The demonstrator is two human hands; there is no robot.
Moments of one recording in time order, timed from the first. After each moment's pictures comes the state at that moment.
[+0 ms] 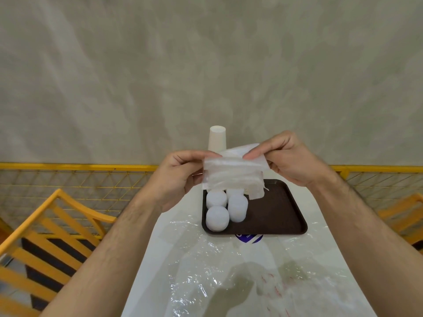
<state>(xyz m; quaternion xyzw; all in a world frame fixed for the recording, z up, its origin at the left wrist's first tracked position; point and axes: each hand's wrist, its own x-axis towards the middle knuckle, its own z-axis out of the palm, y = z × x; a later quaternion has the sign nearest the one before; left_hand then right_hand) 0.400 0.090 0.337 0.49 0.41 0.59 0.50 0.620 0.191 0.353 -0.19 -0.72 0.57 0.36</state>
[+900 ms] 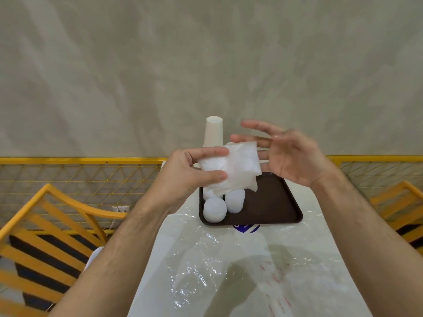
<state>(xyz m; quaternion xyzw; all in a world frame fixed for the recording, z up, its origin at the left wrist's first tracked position) 0.405 0.077 0.333 0.52 0.47 0.54 0.46 0.623 0.182 0.344 -0.17 -0.66 0.68 0.27</state>
